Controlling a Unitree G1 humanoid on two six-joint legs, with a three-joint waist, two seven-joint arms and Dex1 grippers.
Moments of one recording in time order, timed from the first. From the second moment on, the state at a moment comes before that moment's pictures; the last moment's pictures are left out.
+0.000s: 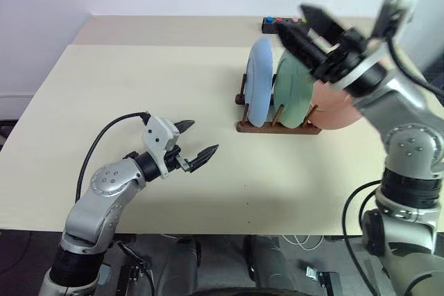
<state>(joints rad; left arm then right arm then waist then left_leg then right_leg) -0.13 0.49 -0.03 -0.50 -0.42 0.48 -0.59 -0.70 -0.60 -0.29 -0.27 0.87 0.58 0.46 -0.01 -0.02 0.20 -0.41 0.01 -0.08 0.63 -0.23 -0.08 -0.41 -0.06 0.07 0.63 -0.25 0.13</state>
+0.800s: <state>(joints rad) -0.29 0.41 -0.15 -0.36 -0.43 0.44 -0.76 -0.28 -0.90 -0.36 -0.23 0.40 0.56 0.47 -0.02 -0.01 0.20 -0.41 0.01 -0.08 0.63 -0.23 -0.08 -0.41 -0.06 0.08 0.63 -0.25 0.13</state>
